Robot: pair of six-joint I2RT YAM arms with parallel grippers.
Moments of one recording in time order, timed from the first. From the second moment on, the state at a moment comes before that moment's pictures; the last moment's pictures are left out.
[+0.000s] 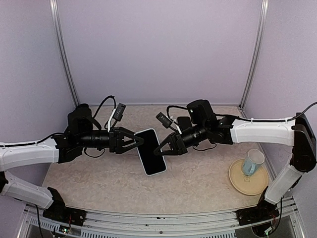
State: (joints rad) left arm -0.74 1.20 0.69 0.35 0.68 -0.50; right arm 0.86 1.62 1.13 -0.04 -0.87 0.28
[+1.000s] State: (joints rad) left arm -0.72 0.97 0.64 0.23 0.42 -0.48; right arm 0.61 1.90 1.36 -0.15 -0.75 0.39
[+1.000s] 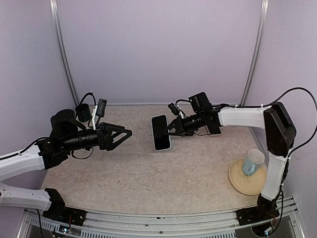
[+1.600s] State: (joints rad) left arm -0.72 0.93 0.62 0.21 0.41 -0.49; right arm 0.56 2.26 1.79 -0.27 -0.74 0.41
